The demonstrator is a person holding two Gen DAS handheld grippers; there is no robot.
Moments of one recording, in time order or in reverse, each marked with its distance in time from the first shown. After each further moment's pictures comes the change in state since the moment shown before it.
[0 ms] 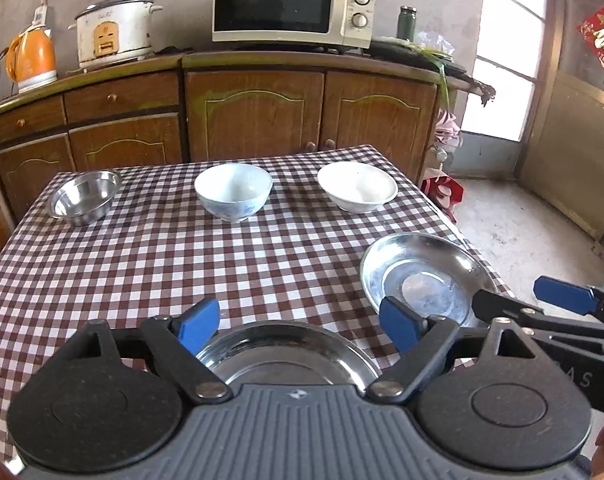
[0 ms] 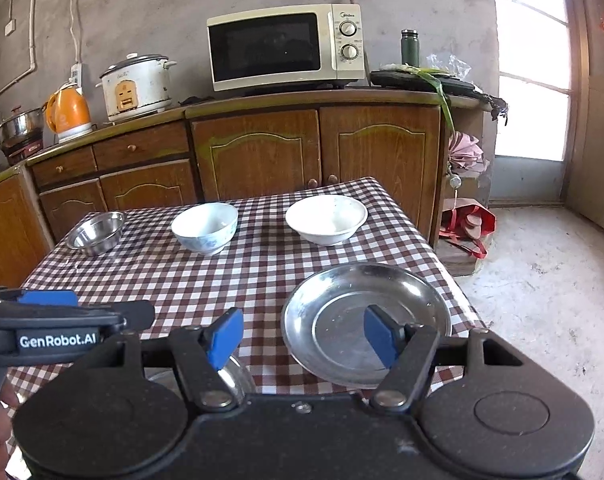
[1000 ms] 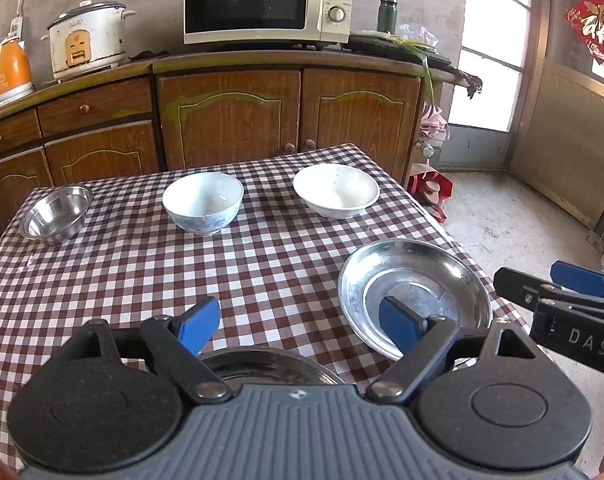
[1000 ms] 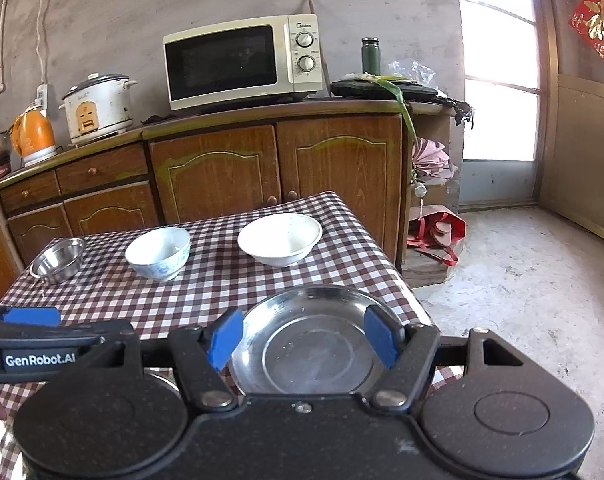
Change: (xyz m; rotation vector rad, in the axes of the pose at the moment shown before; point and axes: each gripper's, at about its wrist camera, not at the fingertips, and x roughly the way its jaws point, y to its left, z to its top) left arm 0.028 -0.022 0.015 0.040 0.005 -0.026; right arm 0.017 -0.037 0.014 0.051 -0.040 -0.082
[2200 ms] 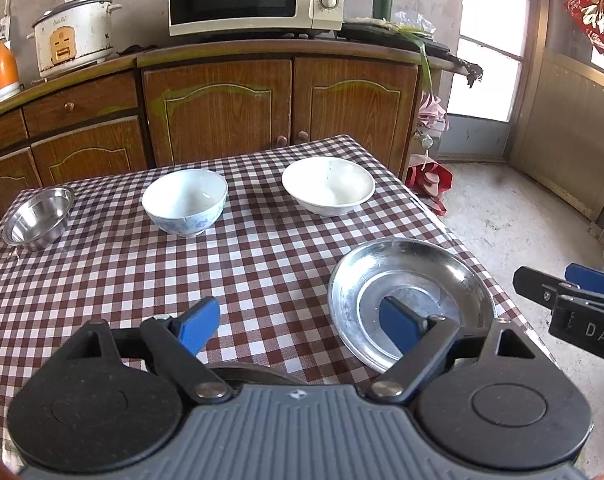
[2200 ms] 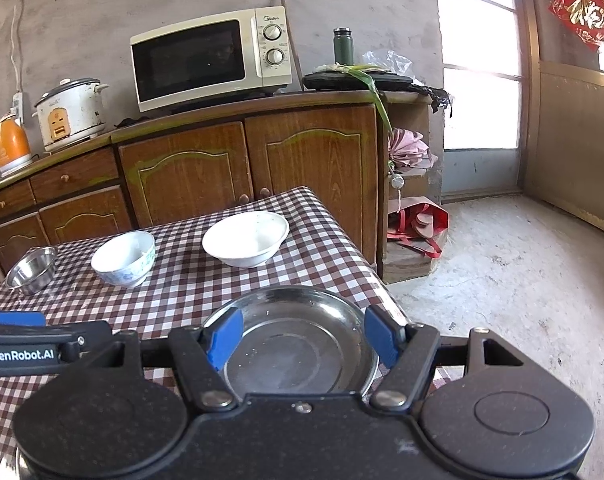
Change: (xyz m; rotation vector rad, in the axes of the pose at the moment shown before) left arm 0.030 -0.013 0.008 0.014 0.026 -0.001; right arm 0.024 -0.031 0.000 0.043 0.010 -0.045
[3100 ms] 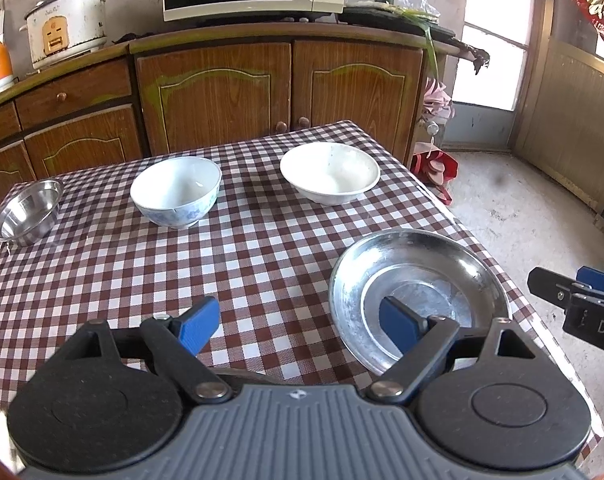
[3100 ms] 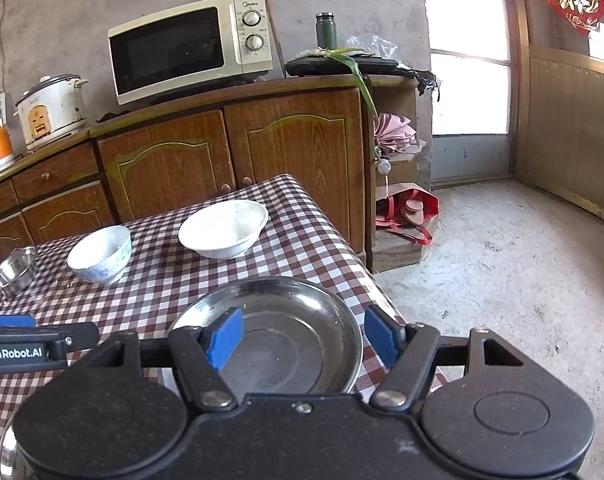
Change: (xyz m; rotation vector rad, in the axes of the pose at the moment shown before) left arm 0.028 -0.001 0.003 0.004 0.036 0.006; right arm 0.025 -0.015 -0.005 0.030 0.030 -0.031
